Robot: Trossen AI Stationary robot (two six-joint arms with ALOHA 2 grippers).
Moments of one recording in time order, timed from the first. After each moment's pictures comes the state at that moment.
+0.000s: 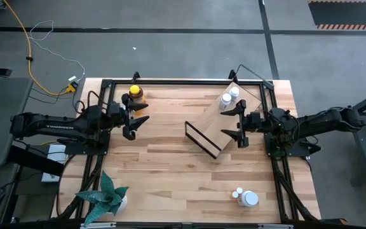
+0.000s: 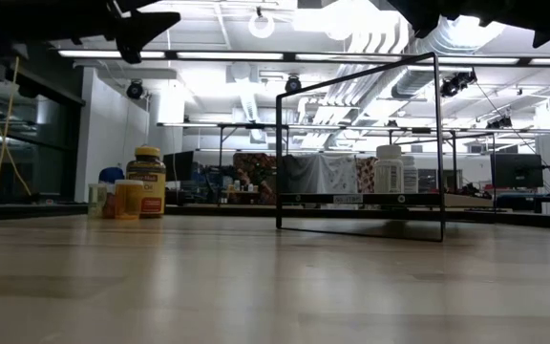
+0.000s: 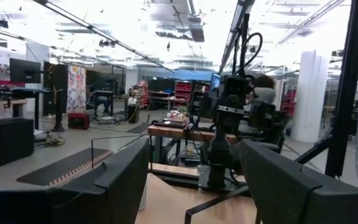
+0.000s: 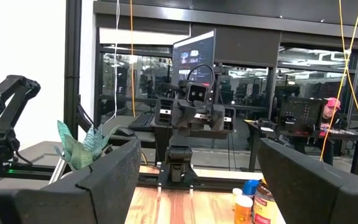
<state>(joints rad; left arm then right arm) 0.21 0.68 0.25 0.70 -0.09 -0.05 0.03 0.82 0.38 0.71 0.01 -0.11</state>
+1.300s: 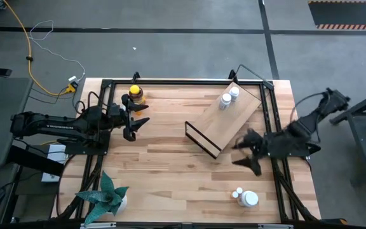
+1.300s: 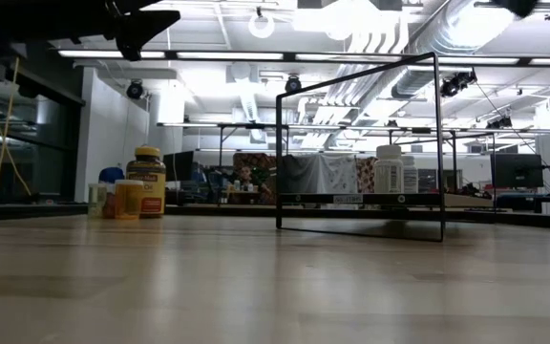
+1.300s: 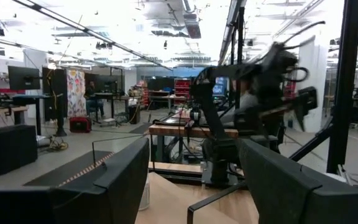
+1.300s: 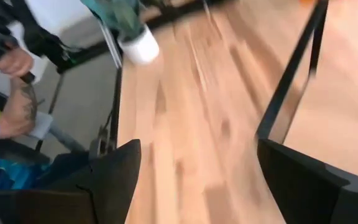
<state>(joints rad) 0.20 0.68 0.25 0.68 -0.09 0.01 0.69 0.95 0.92 -0.62 0.46 0.80</state>
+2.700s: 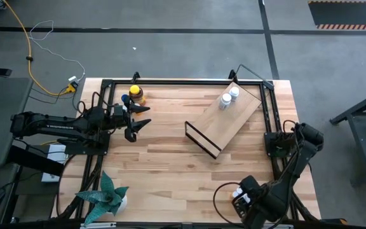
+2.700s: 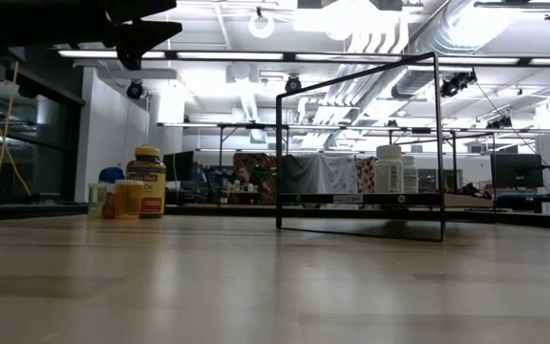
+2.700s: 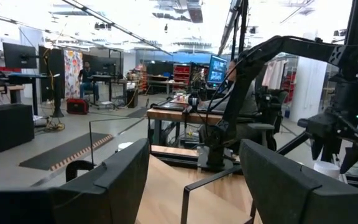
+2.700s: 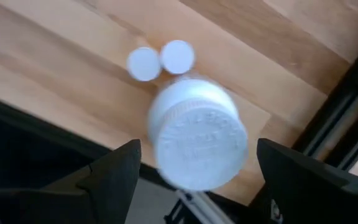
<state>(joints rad) 0.20 0.68 0.25 0.62 -0.09 -0.03 0.94 1.83 1.61 -1.40 -0.01 2.00</state>
